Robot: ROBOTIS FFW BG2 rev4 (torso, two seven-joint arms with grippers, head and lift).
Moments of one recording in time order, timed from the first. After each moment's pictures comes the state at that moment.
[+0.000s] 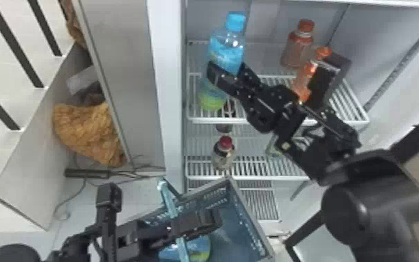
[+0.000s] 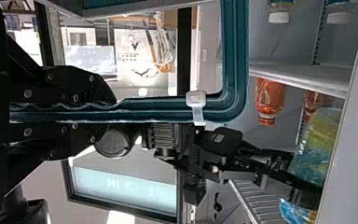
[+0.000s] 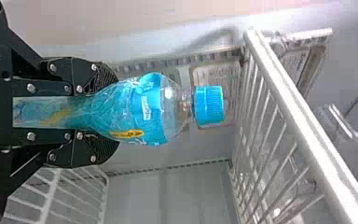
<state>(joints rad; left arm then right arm) 0.28 0.10 0.09 -1.73 1.16 1.39 -0.81 0.10 -0.19 0.14 -2.05 -0.34 0.36 0.42</state>
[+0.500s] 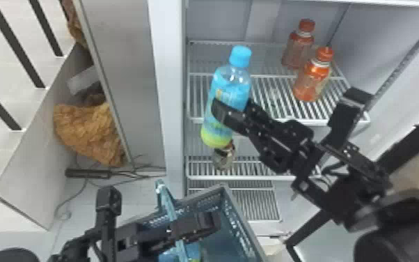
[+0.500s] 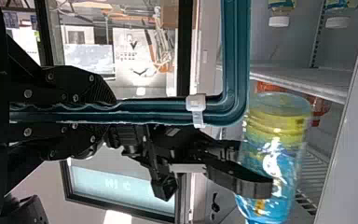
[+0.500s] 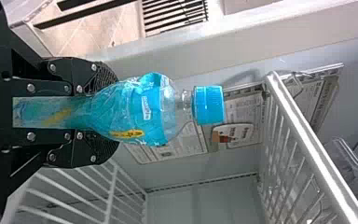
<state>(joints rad) 0.29 0.10 0.10 -1.73 1.17 1.39 -0.81 0.32 -0.22 0.08 -2.26 -0.37 0.47 0.46</state>
